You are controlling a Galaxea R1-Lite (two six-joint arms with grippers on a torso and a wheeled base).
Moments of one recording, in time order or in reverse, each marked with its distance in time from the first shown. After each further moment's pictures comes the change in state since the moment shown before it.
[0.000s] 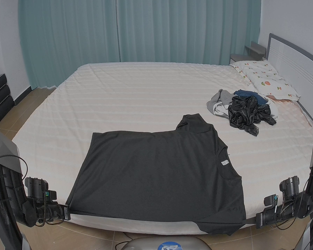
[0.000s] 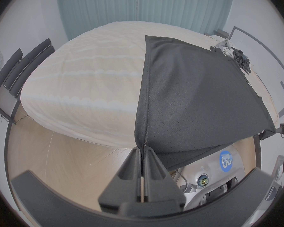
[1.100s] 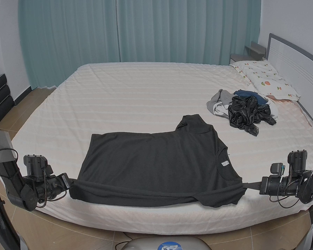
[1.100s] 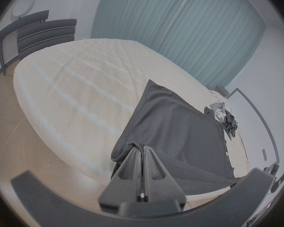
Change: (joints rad) left arm -0.060 -0.154 -0.265 0.146 -0.061 -0.499; right arm 0.000 -0.191 -0.239 -0.021 0.080 0.325
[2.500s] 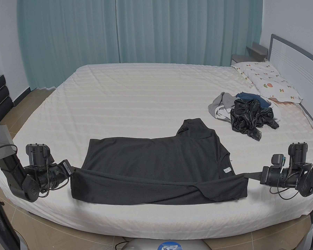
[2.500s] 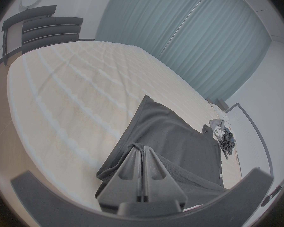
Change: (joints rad) left arm -0.017 -0.019 -0.128 0.072 0.023 -0.117; right arm -0.015 0.019 -0.090 0.026 -0.002 0.042
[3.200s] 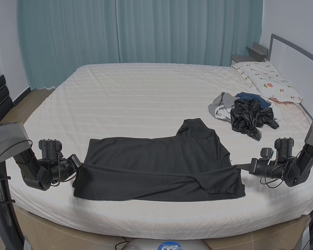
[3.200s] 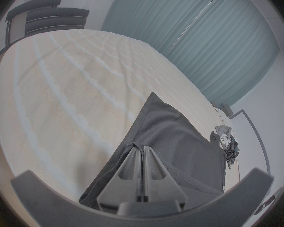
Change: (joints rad) left arm -0.004 0.199 -0.254 0.085 0.004 -0.063; right arm 0.008 0.232 -0.250 -0.011 -0.044 0.028
